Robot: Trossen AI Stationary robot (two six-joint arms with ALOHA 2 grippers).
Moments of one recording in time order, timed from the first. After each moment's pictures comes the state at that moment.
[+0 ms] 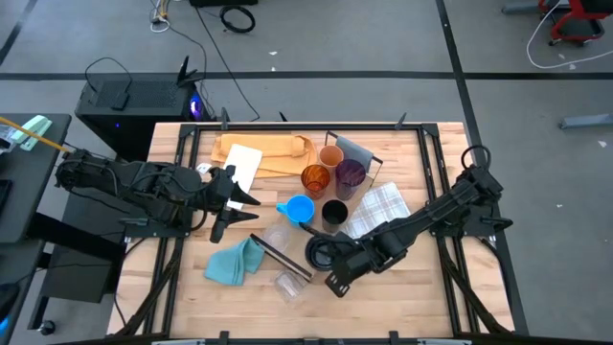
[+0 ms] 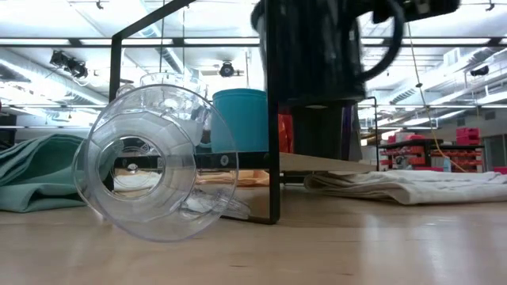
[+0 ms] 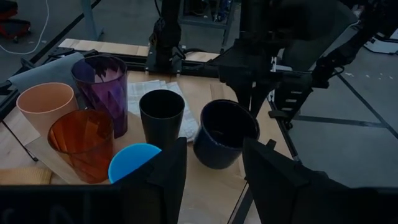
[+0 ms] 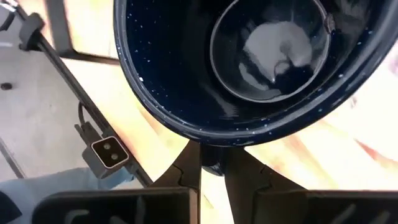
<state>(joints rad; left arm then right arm) -0.27 0.94 1.04 -0.44 -0.17 -0.21 0.50 1.78 1.54 -0.92 0.09 1.26</state>
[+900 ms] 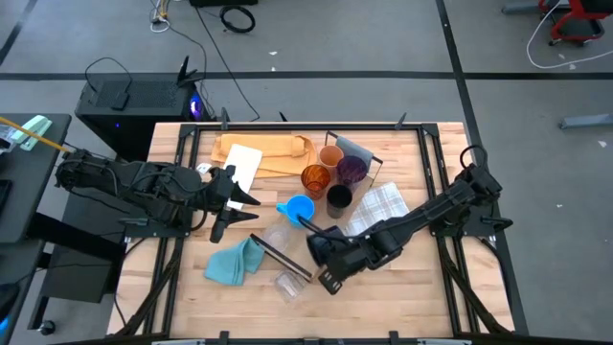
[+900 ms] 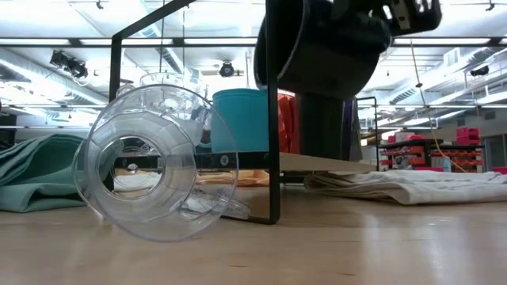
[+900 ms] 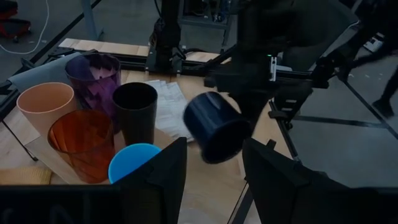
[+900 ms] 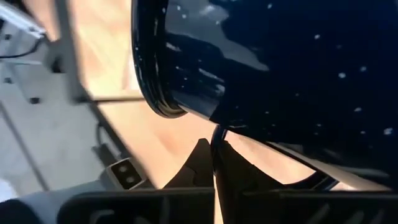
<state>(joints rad) -0.27 0.94 1.04 -0.44 -0.17 -0.21 0.48 1.78 1.48 -0.78 0.10 1.28</state>
